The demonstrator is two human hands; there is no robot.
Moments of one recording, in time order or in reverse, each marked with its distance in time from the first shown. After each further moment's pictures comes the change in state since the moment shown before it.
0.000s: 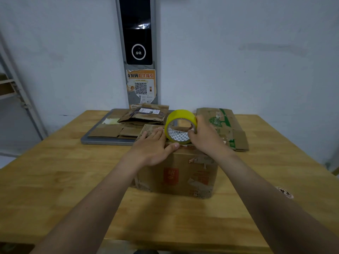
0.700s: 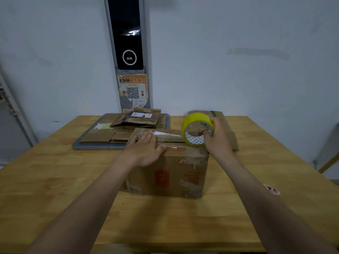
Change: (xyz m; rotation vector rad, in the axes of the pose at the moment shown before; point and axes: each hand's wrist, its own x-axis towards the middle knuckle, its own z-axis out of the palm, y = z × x) left_hand -0.001 0.007 -0.006 -0.007 -0.080 -0.087; right_hand -0.023 0.042 -0.027 0.248 0.269 0.115
